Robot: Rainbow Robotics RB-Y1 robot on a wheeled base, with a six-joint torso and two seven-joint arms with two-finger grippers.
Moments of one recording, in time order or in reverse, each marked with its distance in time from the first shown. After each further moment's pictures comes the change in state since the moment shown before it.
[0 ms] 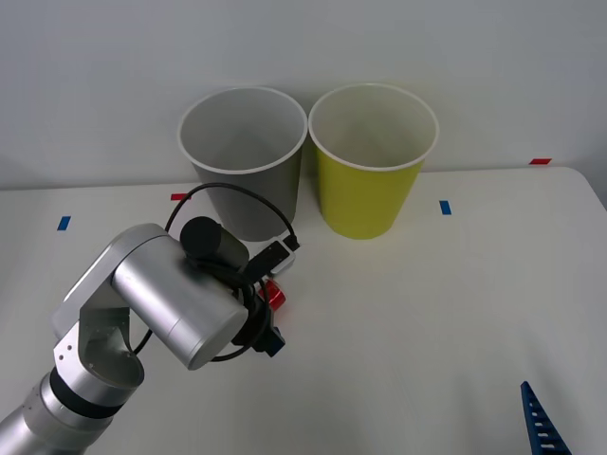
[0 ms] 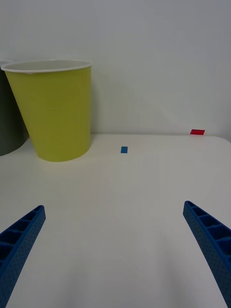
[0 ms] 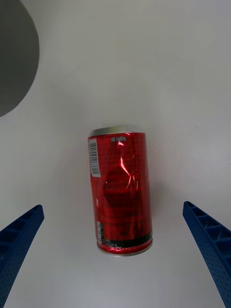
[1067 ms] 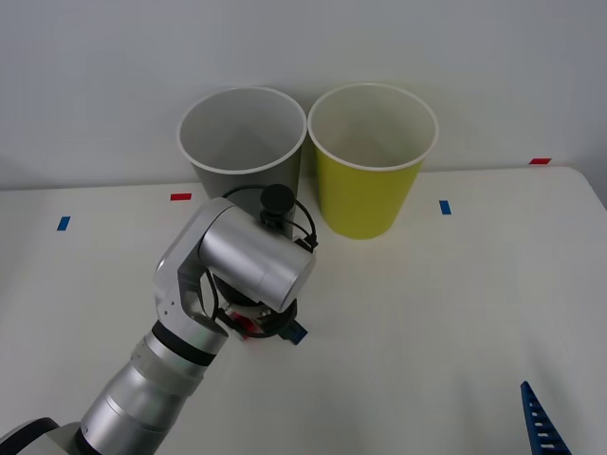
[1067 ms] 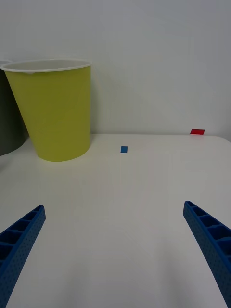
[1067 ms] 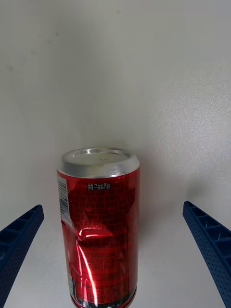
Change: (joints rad) right arm 0.000 0.000 0.000 0.000 0.000 0.000 0.000; left arm -0.135 -0.283 0.095 0.395 -0.202 0.098 -0.085
